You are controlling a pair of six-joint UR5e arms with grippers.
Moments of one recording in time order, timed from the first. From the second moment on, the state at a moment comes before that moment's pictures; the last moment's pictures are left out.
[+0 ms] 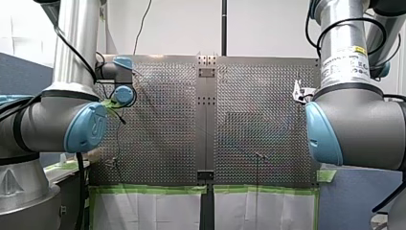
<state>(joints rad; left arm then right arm) 0.05 -1.73 -1.97 -2.43 -1.83 -2.40 1.50 -1.05 1.45 -0.43 1.03 1.72</state>
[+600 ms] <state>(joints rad) 0.05 -1.66 -2.01 -2.43 -1.84 -2.44 1.50 -1.05 1.45 -0.43 1.03 1.72</state>
